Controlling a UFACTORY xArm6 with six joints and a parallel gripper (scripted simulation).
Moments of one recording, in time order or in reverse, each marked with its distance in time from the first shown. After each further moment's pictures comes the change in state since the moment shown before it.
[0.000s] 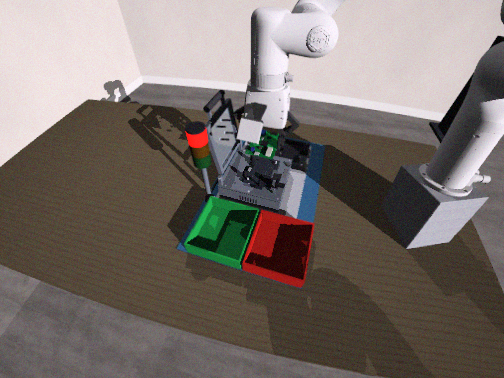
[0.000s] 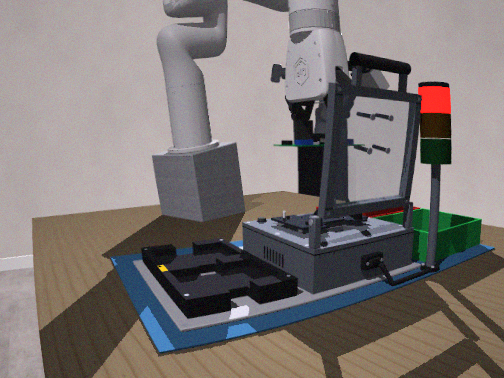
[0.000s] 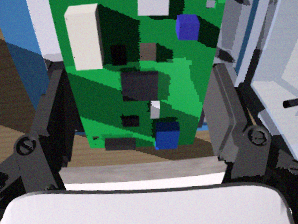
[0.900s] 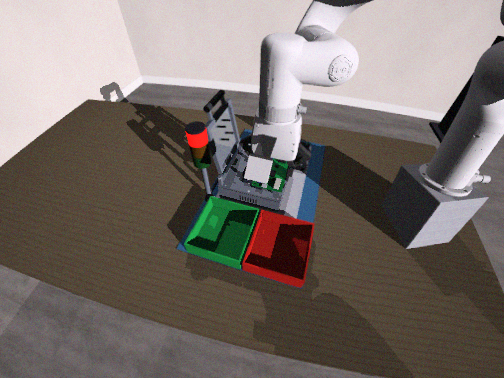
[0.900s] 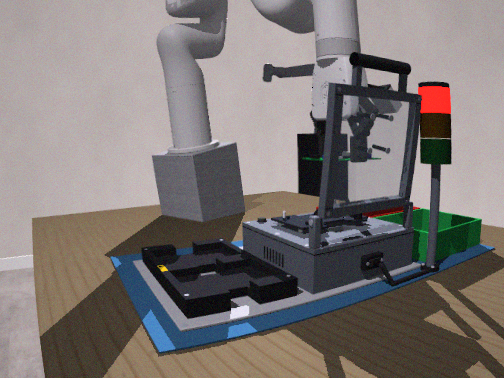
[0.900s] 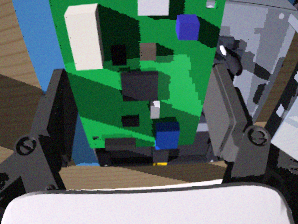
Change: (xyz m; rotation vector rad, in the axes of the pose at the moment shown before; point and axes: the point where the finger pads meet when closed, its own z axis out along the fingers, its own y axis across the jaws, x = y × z) arm 0.077 -0.042 0.024 0.003 0.003 -0.002
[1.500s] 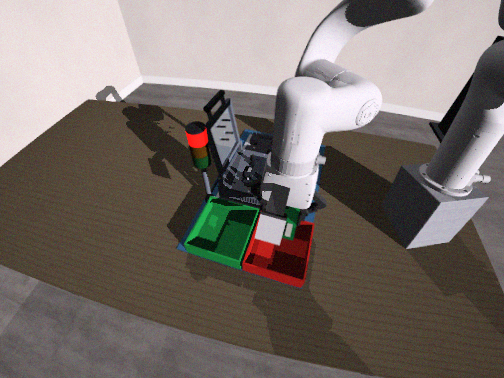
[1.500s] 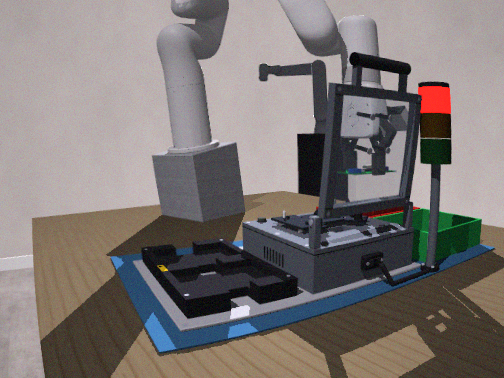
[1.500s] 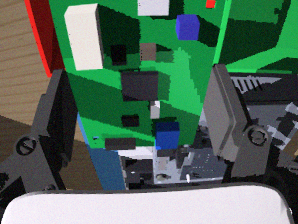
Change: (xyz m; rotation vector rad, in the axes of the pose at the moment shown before) arm 0.095 -0.050 0.029 -0.001 -0.001 0.000
